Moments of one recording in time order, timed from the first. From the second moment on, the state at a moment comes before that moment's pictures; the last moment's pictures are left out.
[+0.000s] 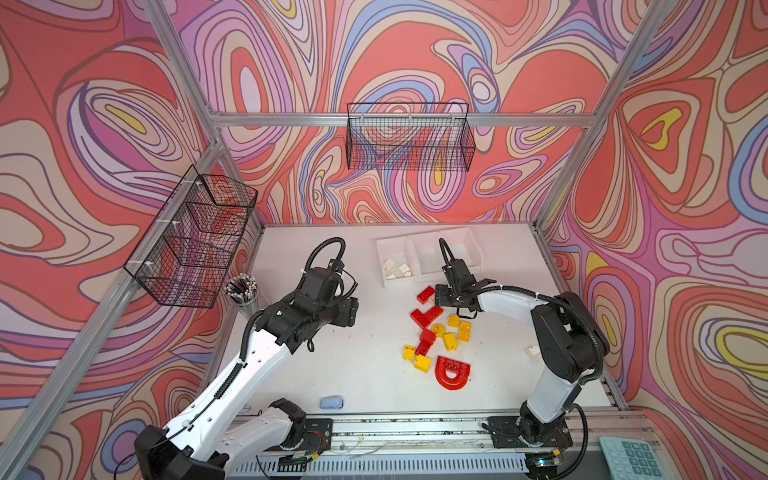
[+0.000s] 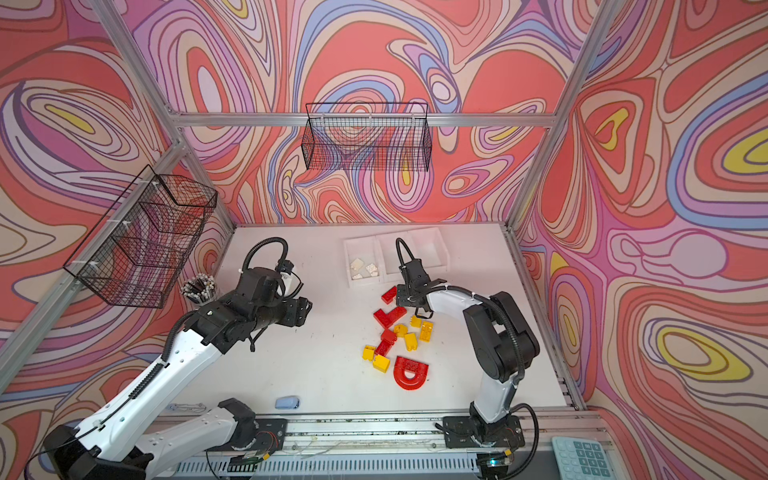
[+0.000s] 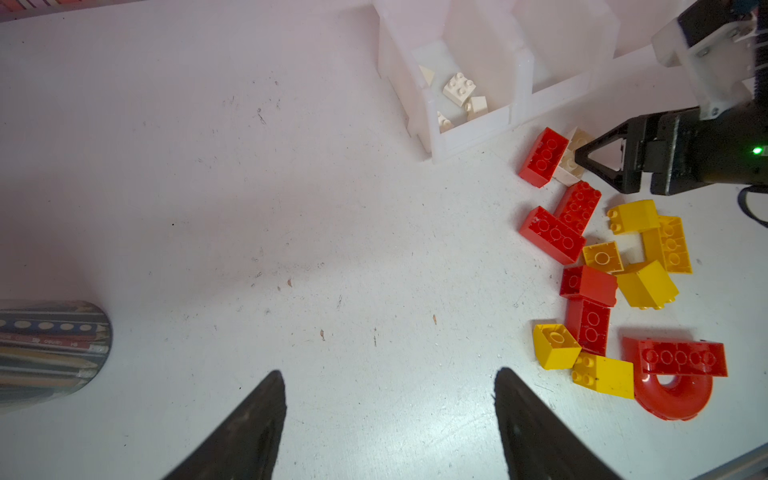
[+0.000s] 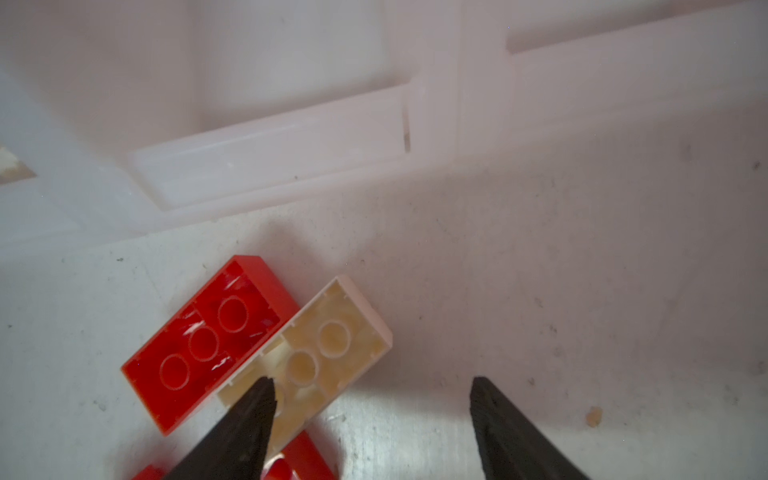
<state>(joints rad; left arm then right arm) -0.51 1.04 1.03 -0.82 -0.12 -0.26 0.44 1.79 1.05 -0.28 0.14 0.44</state>
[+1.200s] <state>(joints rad) -0.51 1.04 1.03 -0.82 -0.12 -0.26 0.49 1.88 1.12 -0.25 0.21 0.44</state>
